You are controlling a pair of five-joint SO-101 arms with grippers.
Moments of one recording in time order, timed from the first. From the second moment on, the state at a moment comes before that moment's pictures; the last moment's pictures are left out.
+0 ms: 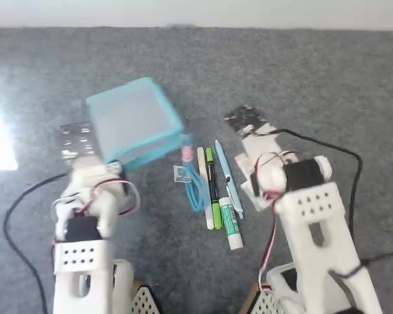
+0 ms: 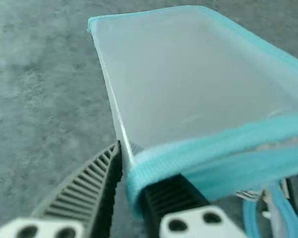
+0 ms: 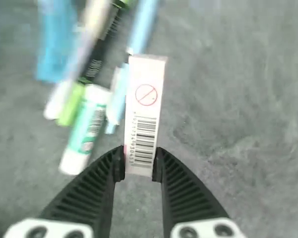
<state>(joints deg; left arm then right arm) -9.4 -65.5 76.9 44.3 10.9 -24.1 -38.6 32.2 86.3 20.6</state>
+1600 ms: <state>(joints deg) 2.5 -65.5 79.4 40.0 11.5 -41.3 18.9 -33.1 97.5 7.5</state>
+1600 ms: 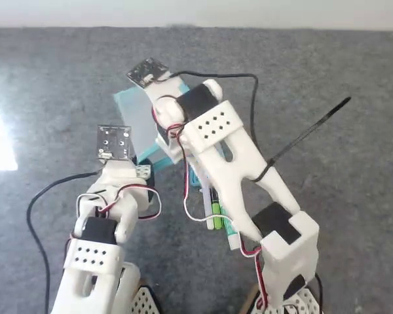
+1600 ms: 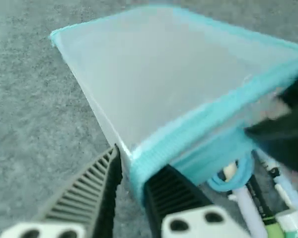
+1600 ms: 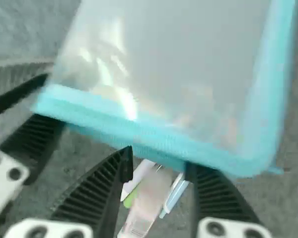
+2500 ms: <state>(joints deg) -4.0 -65.5 80.1 40.1 9.5 -35.7 -21.9 30.7 76.7 12.3</state>
